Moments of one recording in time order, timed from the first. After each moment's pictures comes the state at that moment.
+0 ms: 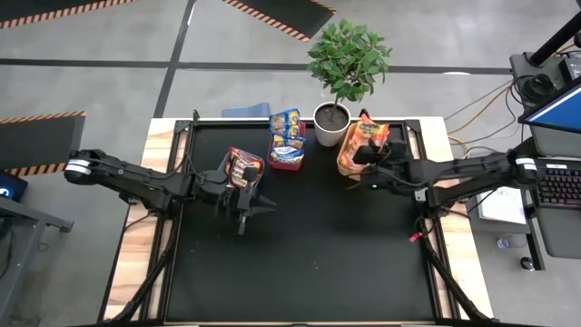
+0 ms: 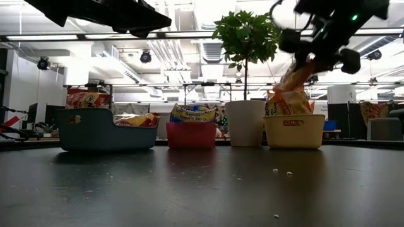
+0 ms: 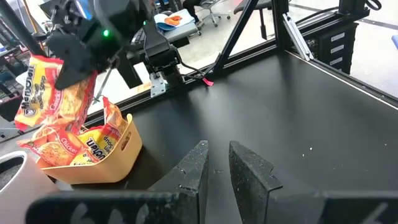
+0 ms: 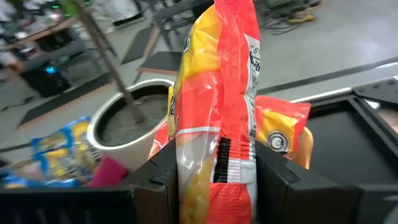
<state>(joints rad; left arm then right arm) -0.11 1.14 0.63 0.27 0.01 0.33 -0.03 1.11 0.75 -0.67 1.15 1.39</state>
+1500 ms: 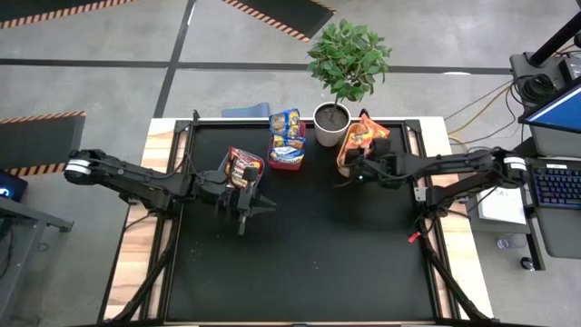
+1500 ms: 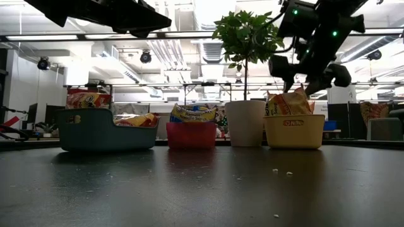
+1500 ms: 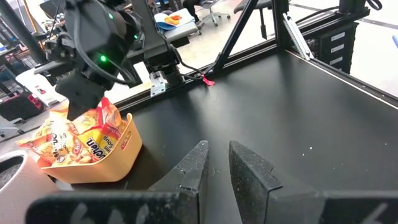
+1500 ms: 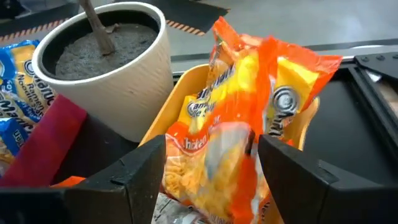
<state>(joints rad) -0.11 1.14 0.63 0.27 0.01 0.33 -0.15 1.26 0.77 -0.63 0.91 1.24</state>
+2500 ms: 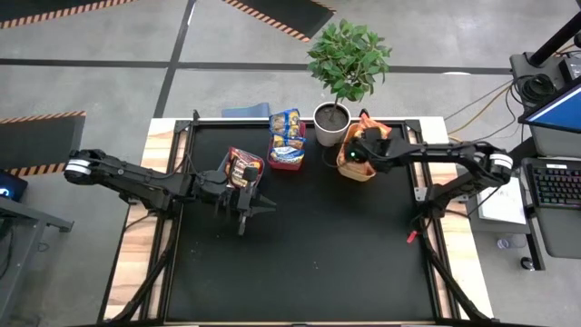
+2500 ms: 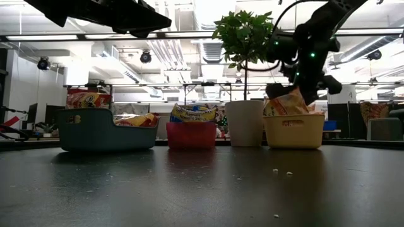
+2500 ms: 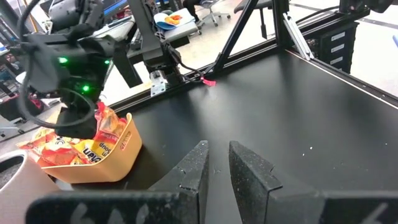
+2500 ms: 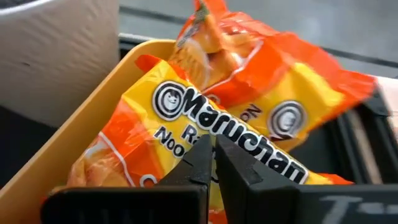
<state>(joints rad) -0.11 1.14 0.63 0.27 0.01 0.33 -0.42 1.42 0.80 -0.59 0.77 0.87</state>
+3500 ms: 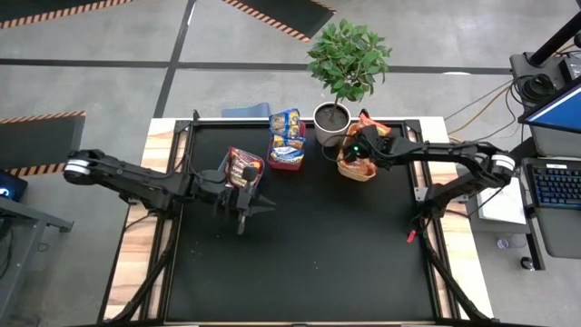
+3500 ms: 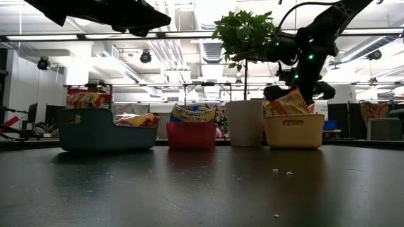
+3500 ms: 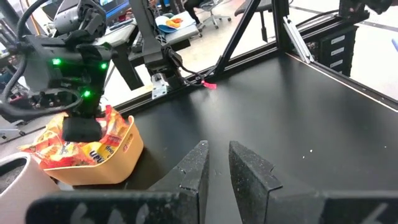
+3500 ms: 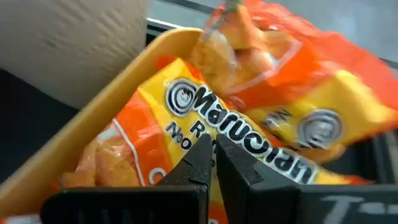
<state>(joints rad) -0.11 1.13 0.63 0.27 0.01 0.33 -0.47 1.39 0.76 -0.44 0.62 0.68</state>
